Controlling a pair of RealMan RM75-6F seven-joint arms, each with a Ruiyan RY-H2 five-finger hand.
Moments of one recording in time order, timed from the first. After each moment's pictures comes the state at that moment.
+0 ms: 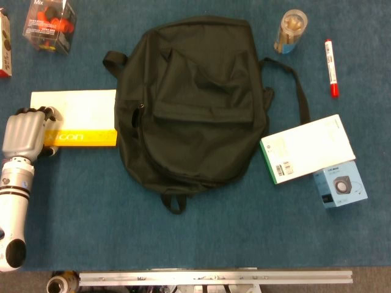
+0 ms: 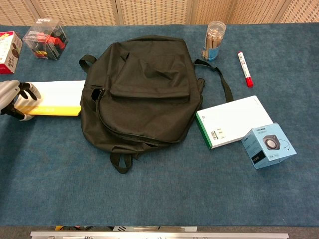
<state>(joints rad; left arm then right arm) -0.38 -1.52 -0.11 -1.24 1.11 1.04 0.13 0.12 -1.01 0.06 -1.65 -1.50 1.42 0.19</state>
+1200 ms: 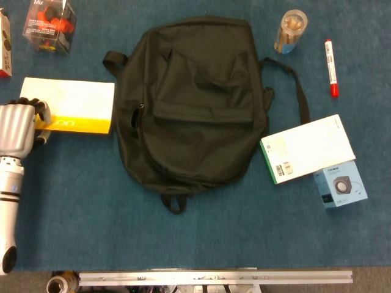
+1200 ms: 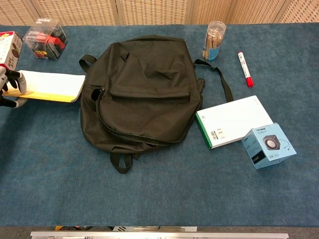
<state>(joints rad) -0.34 -1.63 -0.08 -0.92 1.40 1.29 -0.09 0.13 -1.00 0.06 -1.67 -1.49 1.39 0.18</state>
